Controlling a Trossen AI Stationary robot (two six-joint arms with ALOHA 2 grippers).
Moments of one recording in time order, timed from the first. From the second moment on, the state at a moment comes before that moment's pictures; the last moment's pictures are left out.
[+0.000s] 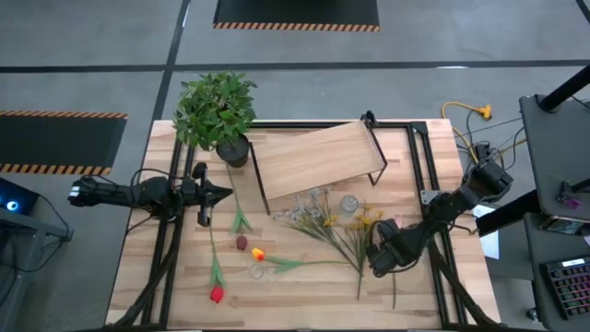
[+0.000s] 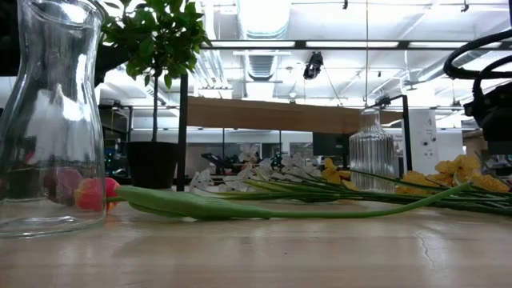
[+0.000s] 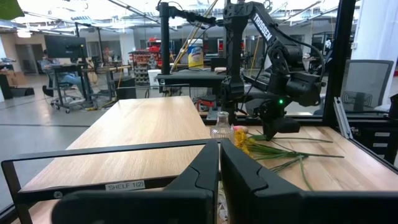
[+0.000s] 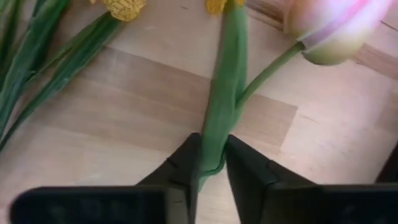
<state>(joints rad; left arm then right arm) -0.12 0.13 0.05 0.13 -0.24 0.04 0.67 1.62 0.79 -0.92 -0.03 1.94</state>
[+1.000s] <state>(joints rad) -0.12 0.13 0.05 0.13 -0.24 0.04 0.68 1.30 0.93 -0.95 0.53 1.57</state>
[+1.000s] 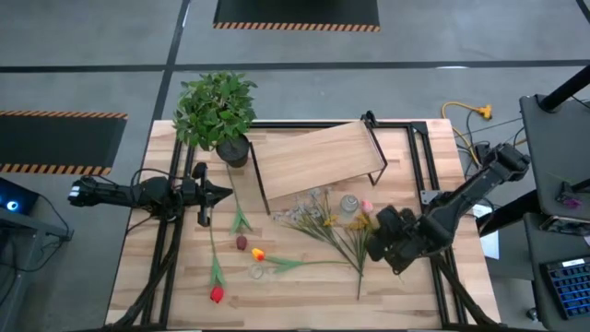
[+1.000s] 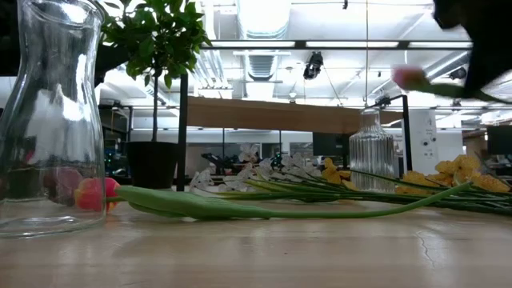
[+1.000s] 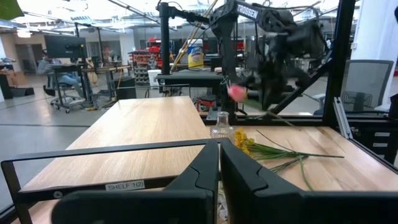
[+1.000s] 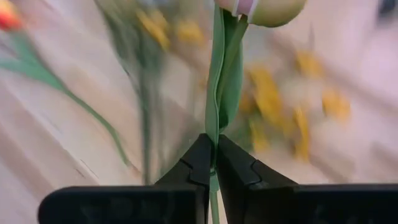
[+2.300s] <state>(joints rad) -0.12 0.13 0.05 0.13 -0.24 0.04 0.53 1.17 0.93 -0.51 1.56 0.96</state>
